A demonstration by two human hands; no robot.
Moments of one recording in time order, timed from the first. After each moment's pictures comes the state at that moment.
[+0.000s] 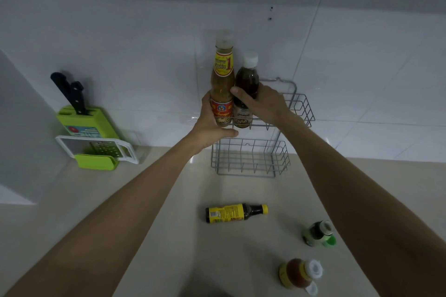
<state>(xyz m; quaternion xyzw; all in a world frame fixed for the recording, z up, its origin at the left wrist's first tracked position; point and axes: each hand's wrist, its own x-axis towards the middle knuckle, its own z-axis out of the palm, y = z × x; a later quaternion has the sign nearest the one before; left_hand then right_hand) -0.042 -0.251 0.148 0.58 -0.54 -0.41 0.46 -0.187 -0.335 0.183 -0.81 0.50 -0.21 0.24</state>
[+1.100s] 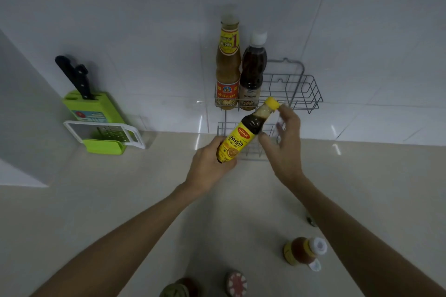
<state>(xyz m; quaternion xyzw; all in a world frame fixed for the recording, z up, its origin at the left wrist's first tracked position) -0.052 -0.158 0.062 0.65 -0.60 -0.25 0.40 -0.227 -0.214 0.095 -0.68 0.43 -0.50 0.32</state>
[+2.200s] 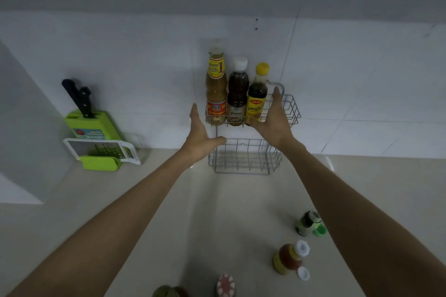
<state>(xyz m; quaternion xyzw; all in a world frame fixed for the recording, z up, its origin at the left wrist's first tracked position) -0.044 -0.207 0.132 0.64 -0.53 -0.36 0.43 -0.237 -0.284 0.148 -0.72 0.51 -0.37 0.30</state>
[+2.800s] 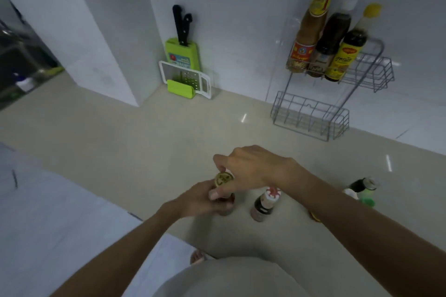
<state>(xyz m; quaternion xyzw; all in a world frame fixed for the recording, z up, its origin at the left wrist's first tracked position) -0.019 0.103 -0.004 0.67 -0.51 -0.49 0.22 -0.151 -0.032 0.115 -0.99 0.06 0.11 0.09</state>
